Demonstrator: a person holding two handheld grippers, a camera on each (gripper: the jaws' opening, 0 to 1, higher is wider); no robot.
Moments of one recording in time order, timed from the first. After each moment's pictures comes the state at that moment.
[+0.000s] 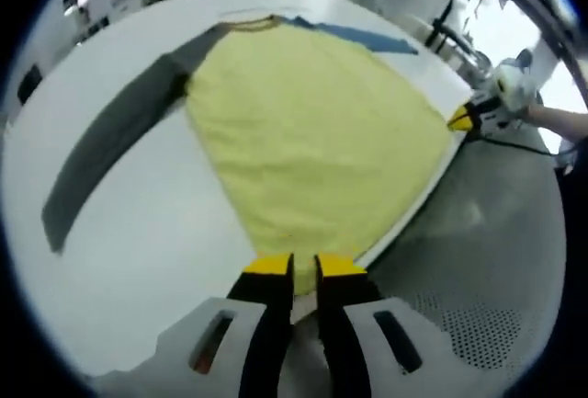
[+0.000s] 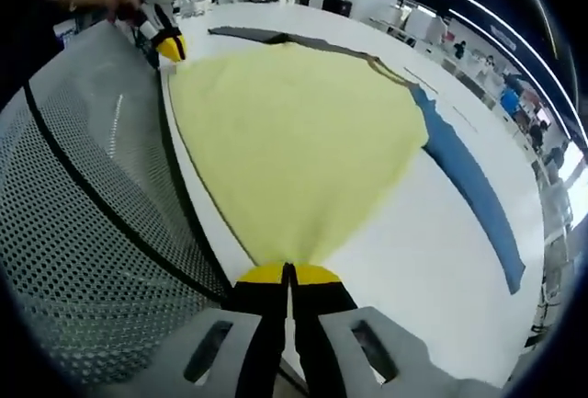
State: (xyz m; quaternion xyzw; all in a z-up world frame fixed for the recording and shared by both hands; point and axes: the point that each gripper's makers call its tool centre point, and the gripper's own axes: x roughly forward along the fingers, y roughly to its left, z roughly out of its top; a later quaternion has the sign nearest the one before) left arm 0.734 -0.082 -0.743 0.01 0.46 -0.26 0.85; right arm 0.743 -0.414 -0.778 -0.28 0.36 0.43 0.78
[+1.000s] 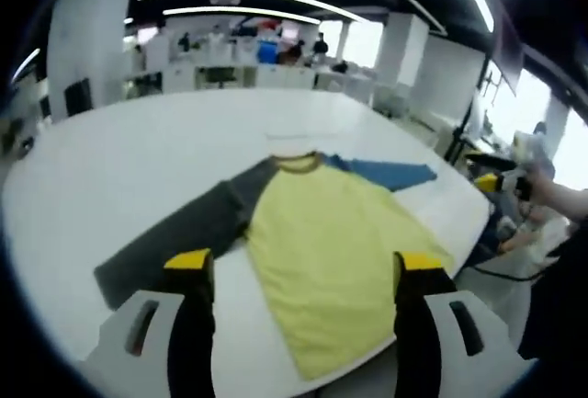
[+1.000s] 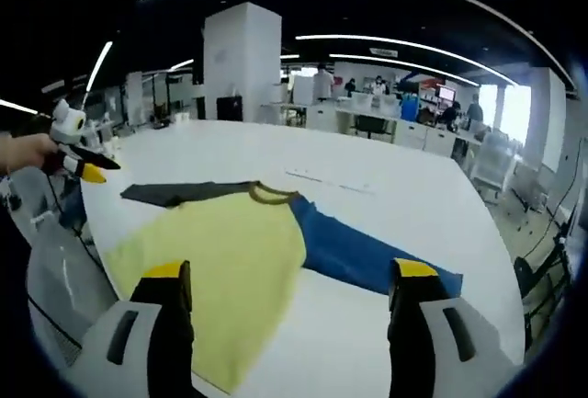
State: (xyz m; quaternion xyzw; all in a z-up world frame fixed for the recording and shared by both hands) left arm 0.792 -0.062 -0.611 -0.04 0.29 -0.19 0.94; right arm 0.846 -0.442 -0.603 -0.08 0.20 0.27 0.94
